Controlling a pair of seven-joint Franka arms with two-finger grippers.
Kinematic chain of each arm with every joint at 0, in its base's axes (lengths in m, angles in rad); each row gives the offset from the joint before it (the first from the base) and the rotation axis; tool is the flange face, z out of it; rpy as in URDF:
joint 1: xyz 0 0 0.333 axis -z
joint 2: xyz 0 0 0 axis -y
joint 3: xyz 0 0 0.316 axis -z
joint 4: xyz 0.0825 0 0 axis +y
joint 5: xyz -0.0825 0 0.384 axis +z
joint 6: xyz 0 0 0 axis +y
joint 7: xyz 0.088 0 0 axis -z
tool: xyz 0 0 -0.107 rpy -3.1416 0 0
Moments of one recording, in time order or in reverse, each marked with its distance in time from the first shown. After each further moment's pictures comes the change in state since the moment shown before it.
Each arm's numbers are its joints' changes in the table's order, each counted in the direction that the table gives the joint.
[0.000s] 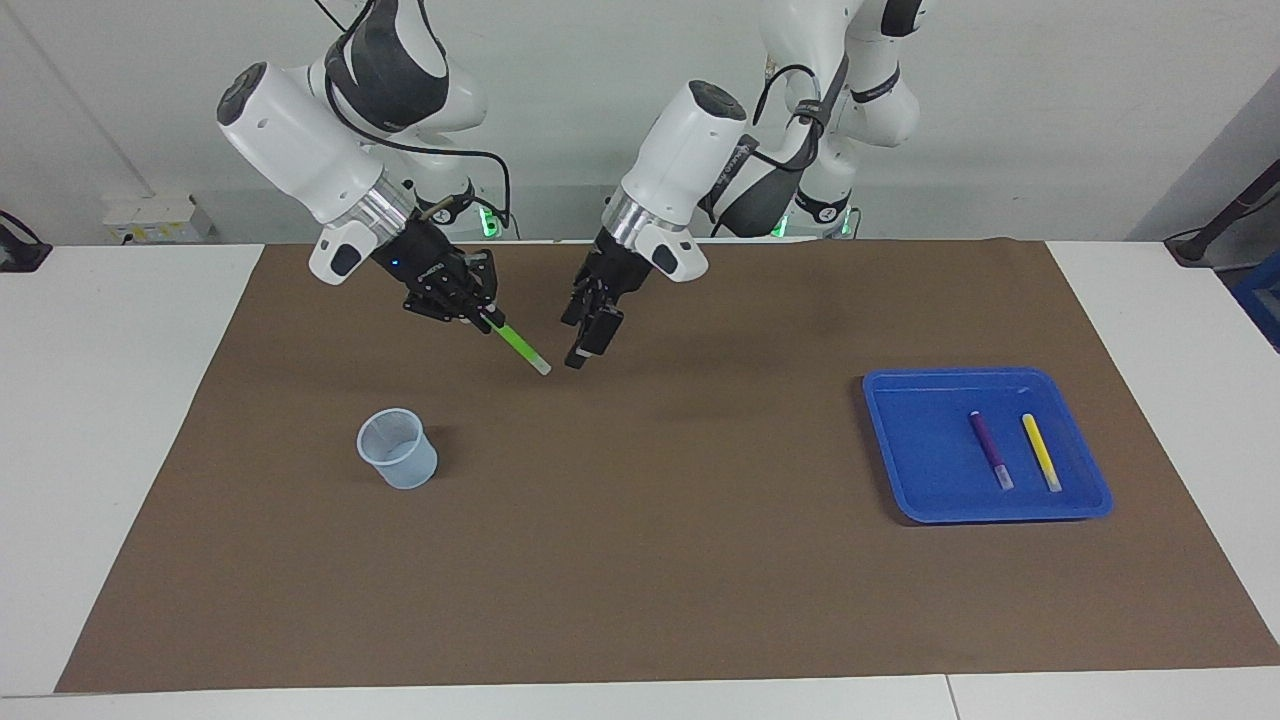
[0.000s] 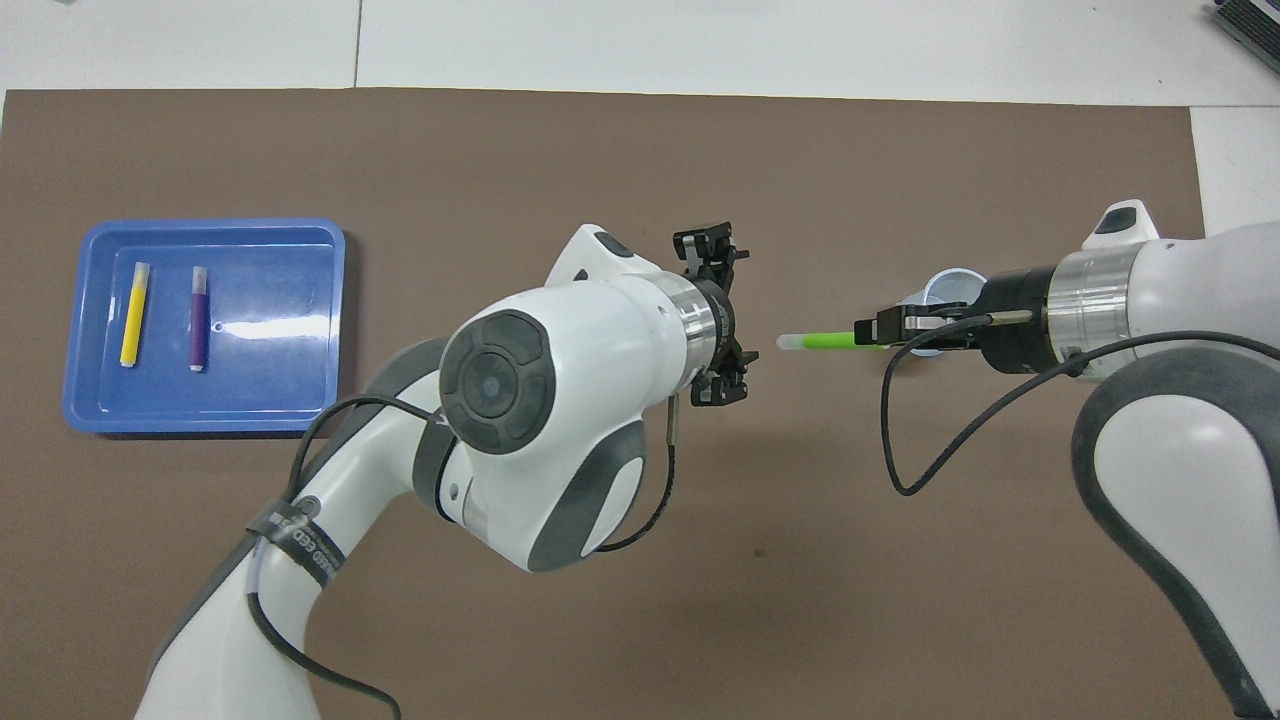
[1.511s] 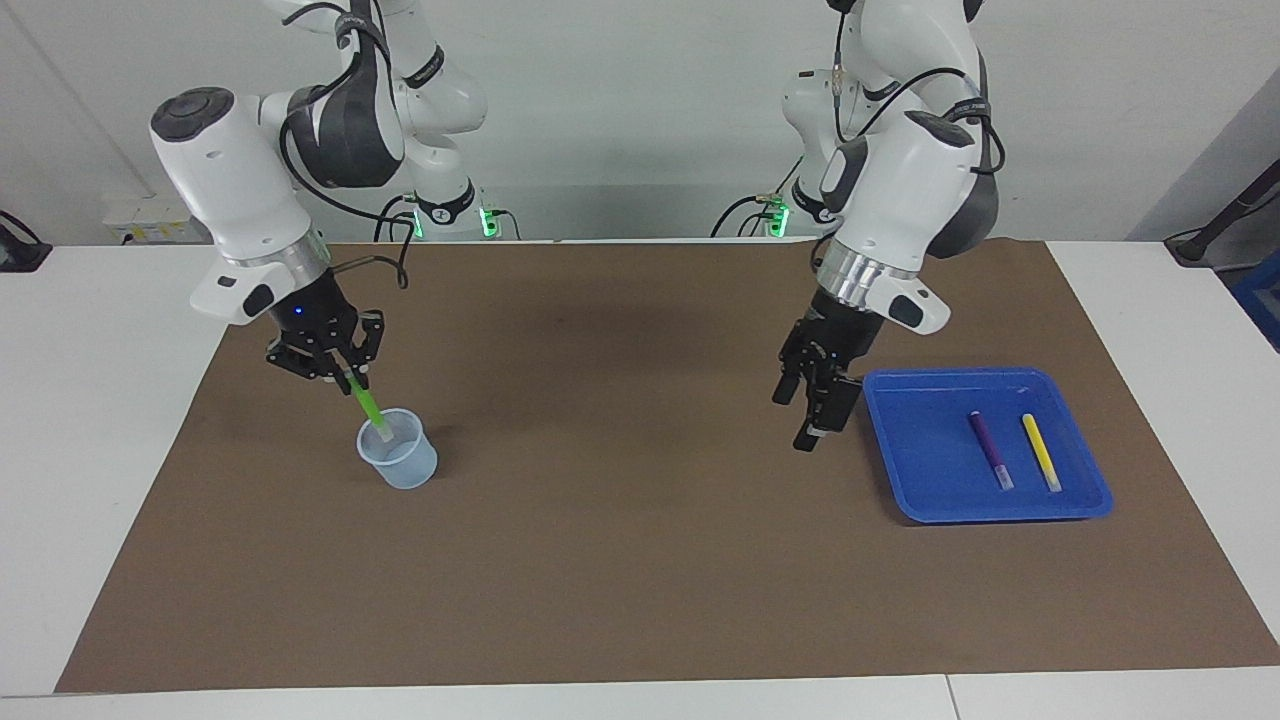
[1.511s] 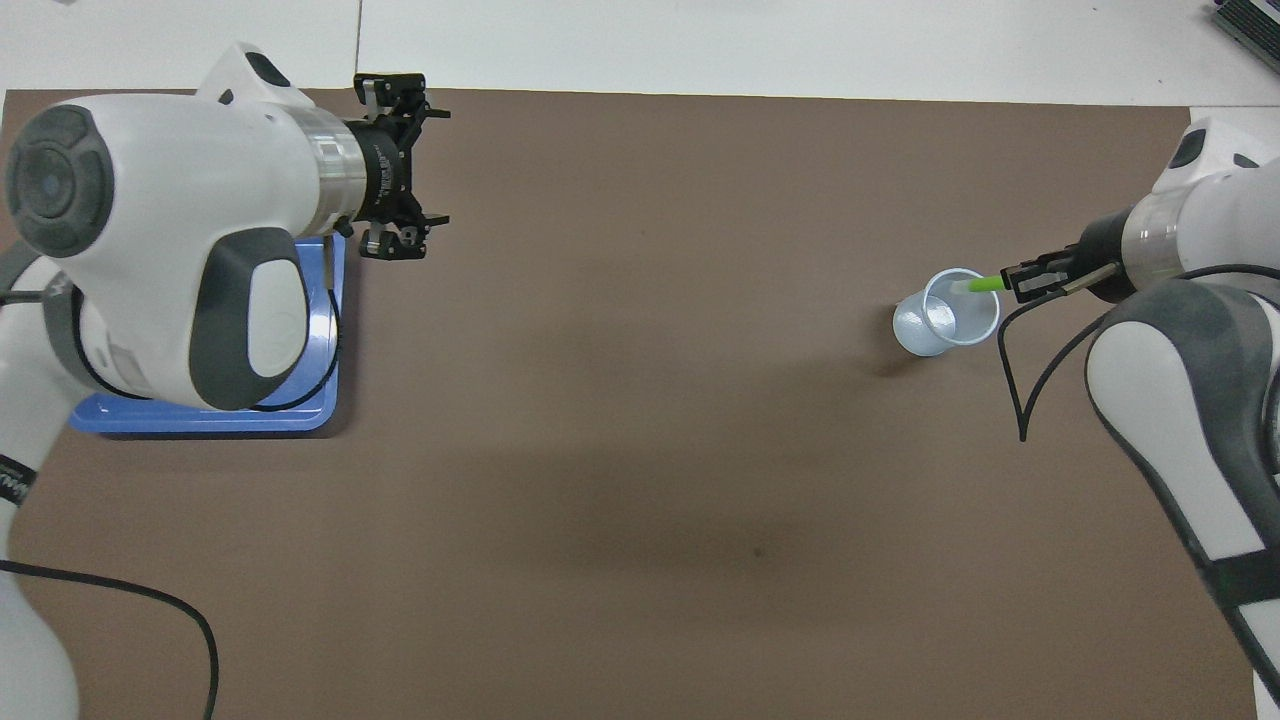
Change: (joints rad) left arm -0.412 0.035 -0.013 -0.013 0.098 0.172 0.642; right arm 0.115 -0.164 0.007 -0.118 -0.463 -0.065 -0.265
